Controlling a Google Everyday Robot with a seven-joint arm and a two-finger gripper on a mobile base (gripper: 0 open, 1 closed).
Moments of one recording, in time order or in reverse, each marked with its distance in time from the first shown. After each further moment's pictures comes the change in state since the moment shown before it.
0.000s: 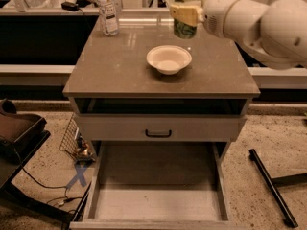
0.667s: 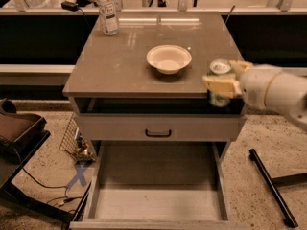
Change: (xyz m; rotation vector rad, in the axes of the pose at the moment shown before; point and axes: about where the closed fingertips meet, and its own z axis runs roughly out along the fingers) arm 0.144 0.019 -0.139 -0.024 0.244 0.041
